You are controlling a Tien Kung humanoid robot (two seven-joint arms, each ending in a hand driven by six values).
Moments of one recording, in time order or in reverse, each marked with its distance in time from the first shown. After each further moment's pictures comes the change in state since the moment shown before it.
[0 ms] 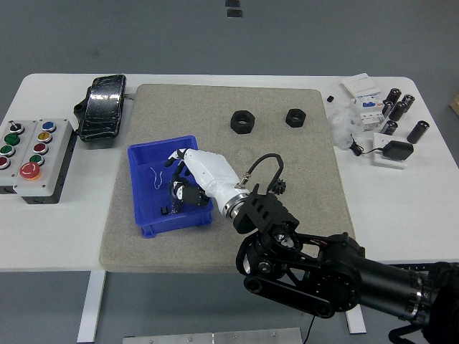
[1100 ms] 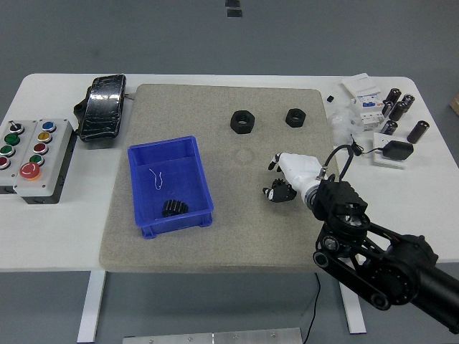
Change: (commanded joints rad) left arm 0.001 -0.005 -0.003 0.000 0.004 0.003 -0.006; right arm -0.192 -0.209 0.300 -0.006 -0.222 0.401 -0.077
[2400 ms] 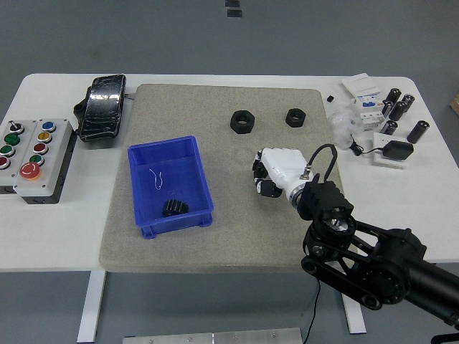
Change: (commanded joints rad) left arm -0.003 -0.002 -0.011 0.000 0.018 0.000 -0.004; right arm 0.122 0.037 -0.159 0.026 0.010 -0.178 0.000
